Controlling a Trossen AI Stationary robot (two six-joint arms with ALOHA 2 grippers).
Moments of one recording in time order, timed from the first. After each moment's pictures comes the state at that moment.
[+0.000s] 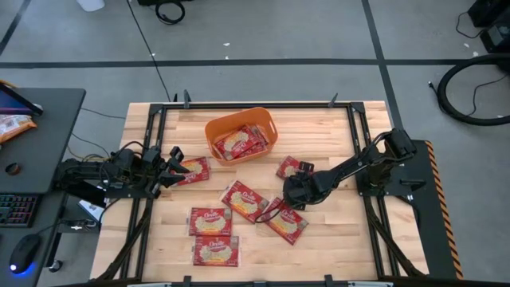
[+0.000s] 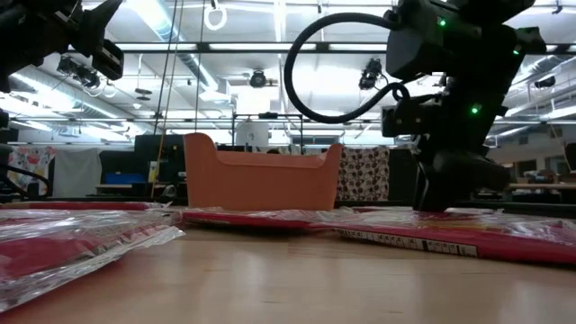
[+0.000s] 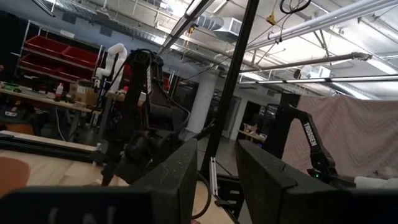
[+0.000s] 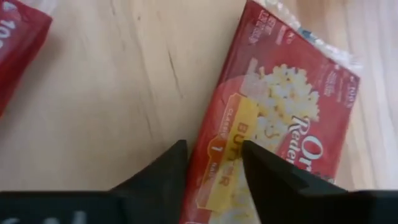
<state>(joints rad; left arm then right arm) -0.03 0.03 0.01 0.39 0.17 -0.38 0.27 1.74 0.88 -0.58 0.47 0.46</state>
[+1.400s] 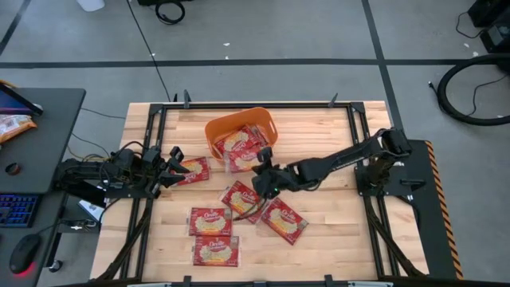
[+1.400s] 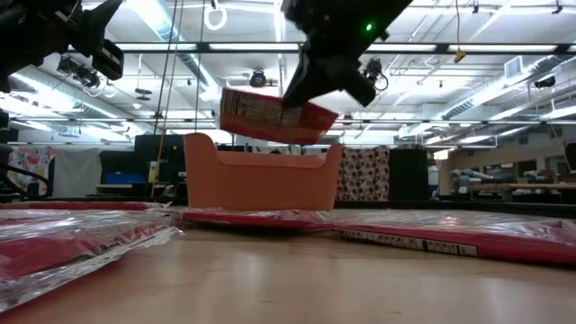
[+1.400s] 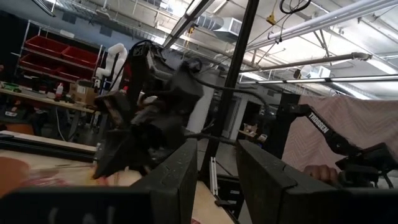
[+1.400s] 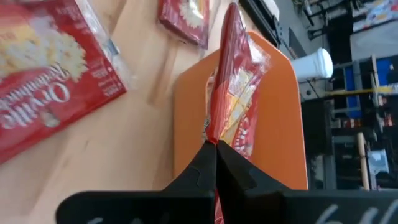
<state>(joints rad) -0.03 0.03 0.01 0.39 0.17 -0.38 0.20 1.77 1.26 -0.28 0.63 -0.57</state>
